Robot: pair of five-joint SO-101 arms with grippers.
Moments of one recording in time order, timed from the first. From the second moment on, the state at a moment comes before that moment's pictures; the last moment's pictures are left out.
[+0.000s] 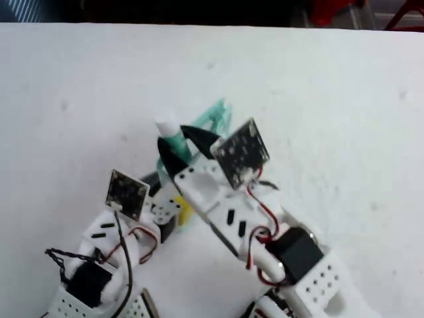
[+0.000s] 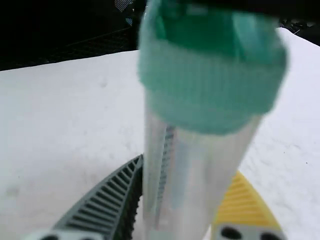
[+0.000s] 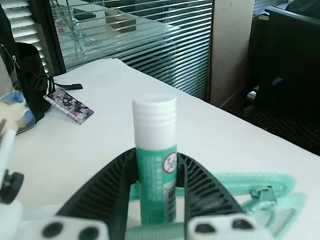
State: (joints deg) left arm 23.4 -104.7 85.2 48.0 7.1; right arm -43.5 -63.3 42.7 40.1 3.6
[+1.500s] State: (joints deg) left arm 23.3 -104.4 85.2 48.0 4.6; right arm -31.7 -62.3 32.1 63.7 9.5
